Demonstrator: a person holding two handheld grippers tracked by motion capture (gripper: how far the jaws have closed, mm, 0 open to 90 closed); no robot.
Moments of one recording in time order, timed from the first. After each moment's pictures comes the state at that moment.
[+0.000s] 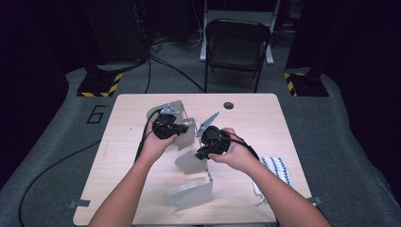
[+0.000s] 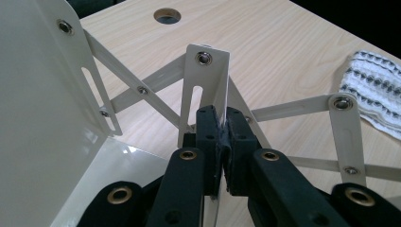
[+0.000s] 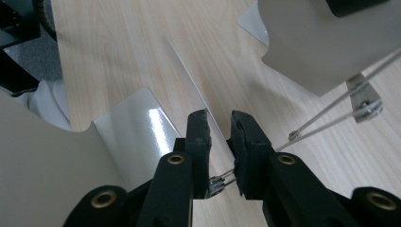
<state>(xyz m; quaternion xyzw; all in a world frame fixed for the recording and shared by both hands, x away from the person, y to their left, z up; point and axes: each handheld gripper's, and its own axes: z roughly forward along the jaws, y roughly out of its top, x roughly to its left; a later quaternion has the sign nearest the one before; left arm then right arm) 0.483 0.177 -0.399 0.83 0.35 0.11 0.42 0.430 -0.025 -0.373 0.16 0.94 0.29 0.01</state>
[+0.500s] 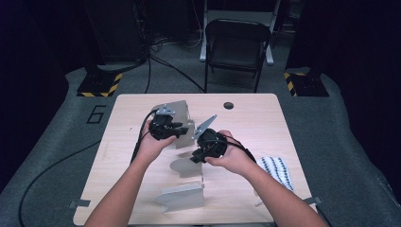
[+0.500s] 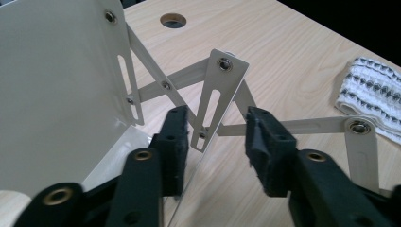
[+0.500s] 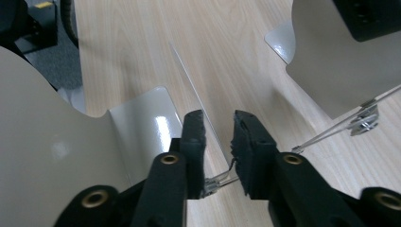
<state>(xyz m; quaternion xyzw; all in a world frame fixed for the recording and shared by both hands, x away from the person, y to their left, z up) 0.477 0.189 -0.398 0.82 0.36 0.12 0.43 0.422 -0.019 -0.371 0.14 0.94 0.32 0.00</state>
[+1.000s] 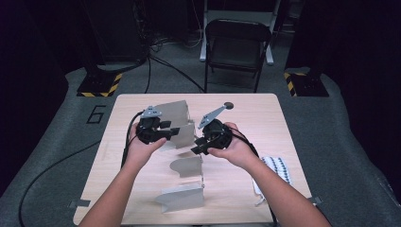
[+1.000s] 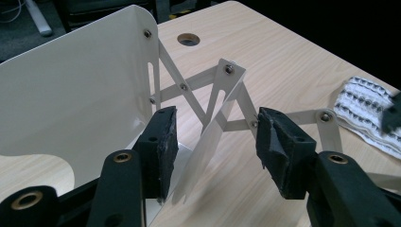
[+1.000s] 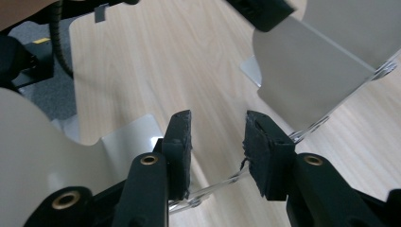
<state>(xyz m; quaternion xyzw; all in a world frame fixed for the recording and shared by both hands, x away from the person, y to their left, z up) 0.447 0.217 -0.380 0.79 0.37 0.15 0.46 0.436 -0.030 -0.352 0.18 0.91 0.37 0.02</state>
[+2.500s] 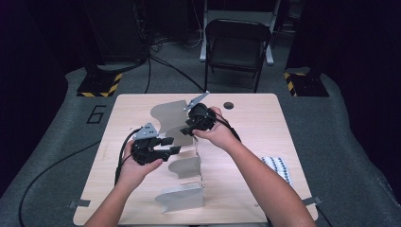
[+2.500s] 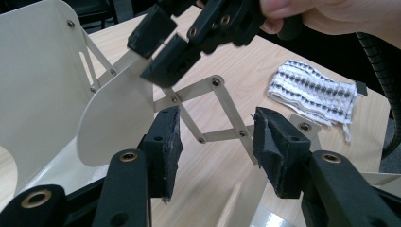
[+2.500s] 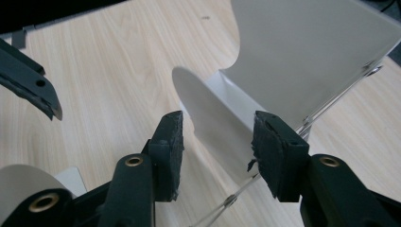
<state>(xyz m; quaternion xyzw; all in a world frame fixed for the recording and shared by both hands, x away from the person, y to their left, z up) 0.385 0.215 -0.376 0.80 0.32 0.12 0.49 0.499 0.010 -0.363 0.21 0.90 0.37 0.08</state>
